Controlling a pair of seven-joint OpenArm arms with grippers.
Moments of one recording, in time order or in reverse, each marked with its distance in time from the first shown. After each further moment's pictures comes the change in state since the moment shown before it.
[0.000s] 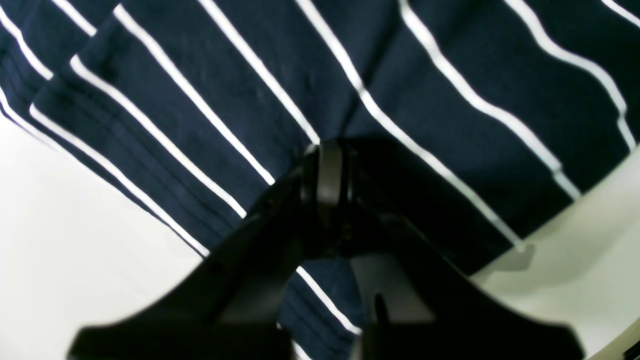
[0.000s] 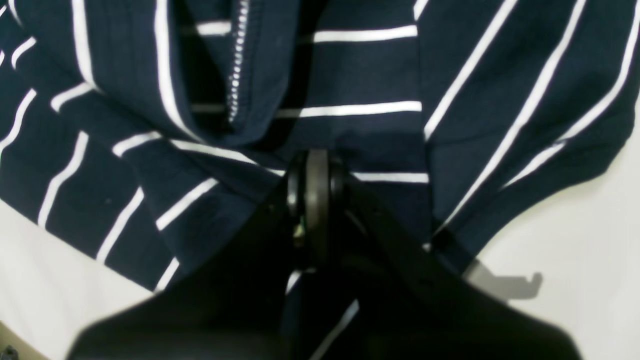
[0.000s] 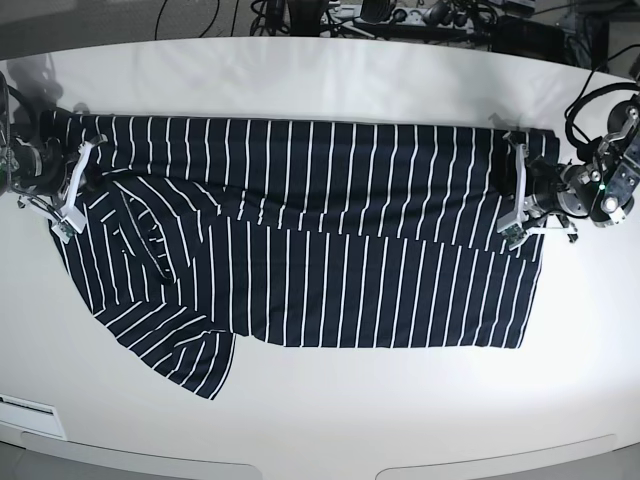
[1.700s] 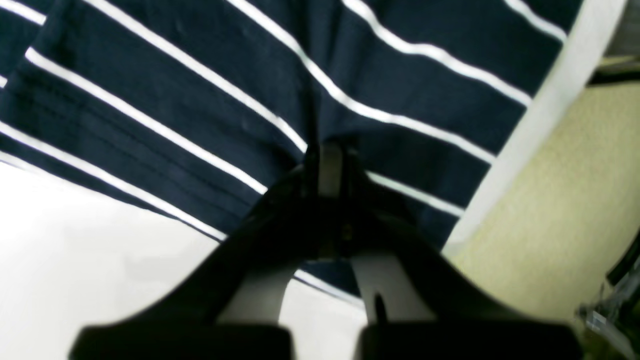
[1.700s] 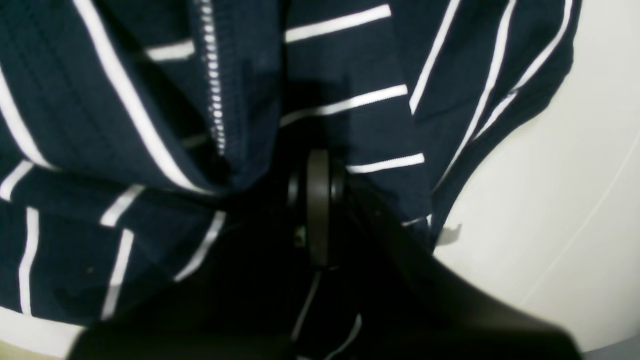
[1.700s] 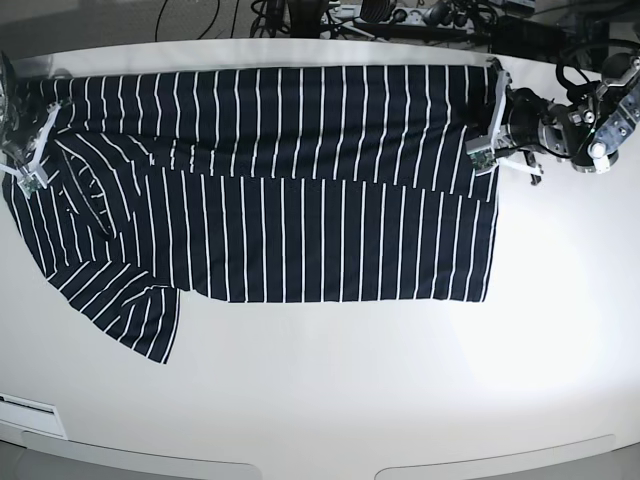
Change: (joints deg) left arm 10.5 -5.5 0.7 13.5 -4.9 -3.0 -1.1; right arm -18.6 0.3 12.2 6.0 -15.1 -8.6 -1.4
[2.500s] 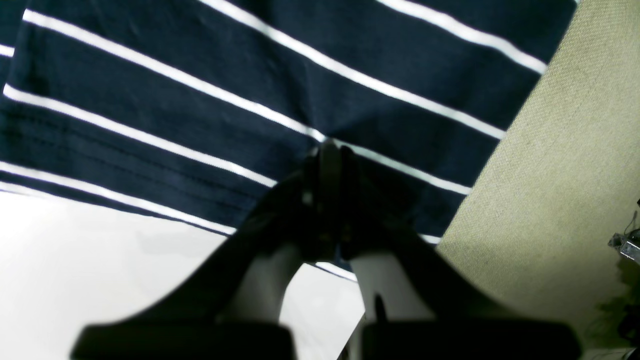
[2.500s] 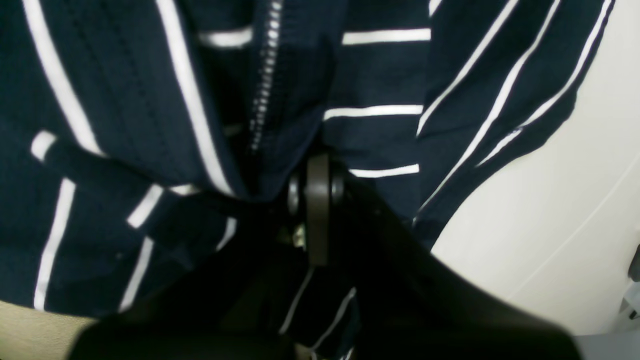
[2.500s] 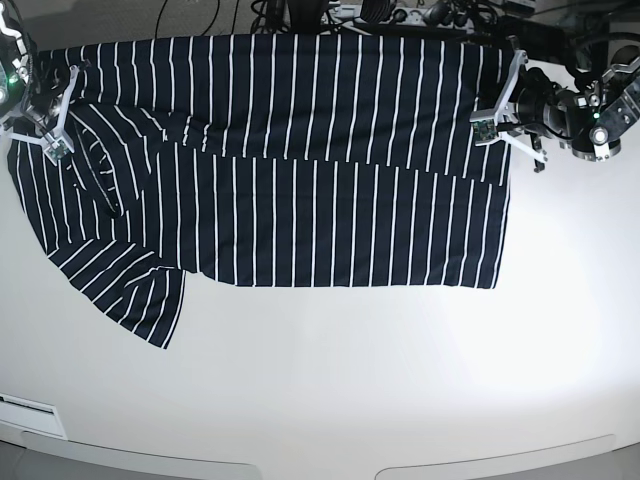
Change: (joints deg) left arm 0.8 -2.8 0.4 4.0 5.1 -3.3 2.6; right arm -8.3 -2.3 0.0 11.2 -6.0 -1.1 -2.6
